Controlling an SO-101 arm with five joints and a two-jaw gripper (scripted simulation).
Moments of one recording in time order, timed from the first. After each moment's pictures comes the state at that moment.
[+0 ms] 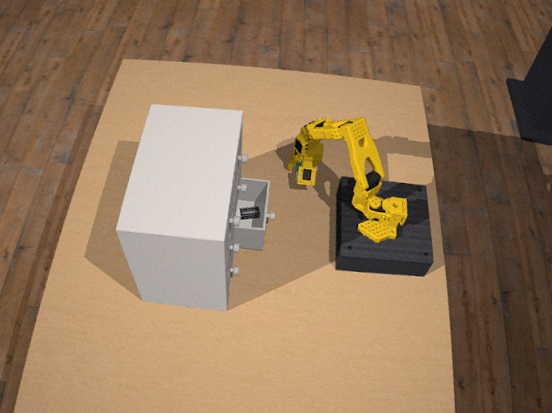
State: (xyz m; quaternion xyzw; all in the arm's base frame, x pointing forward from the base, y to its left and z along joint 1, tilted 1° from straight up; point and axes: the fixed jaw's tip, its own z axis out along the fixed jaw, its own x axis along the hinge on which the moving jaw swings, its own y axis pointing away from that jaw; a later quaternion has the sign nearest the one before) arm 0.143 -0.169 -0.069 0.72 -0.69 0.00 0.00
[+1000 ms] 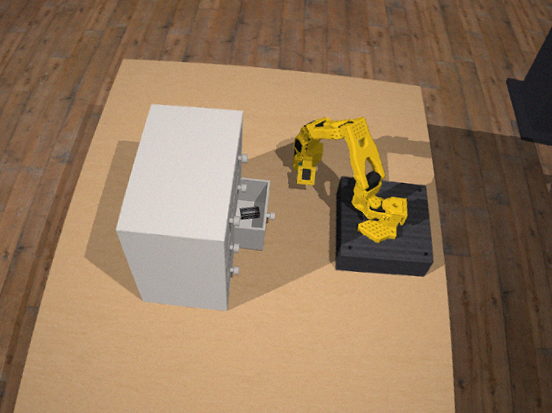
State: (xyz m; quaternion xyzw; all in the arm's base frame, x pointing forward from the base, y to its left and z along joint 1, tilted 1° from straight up) arm 0.145 -0.170 -0.068 0.72 -0.69 0.01 0.00
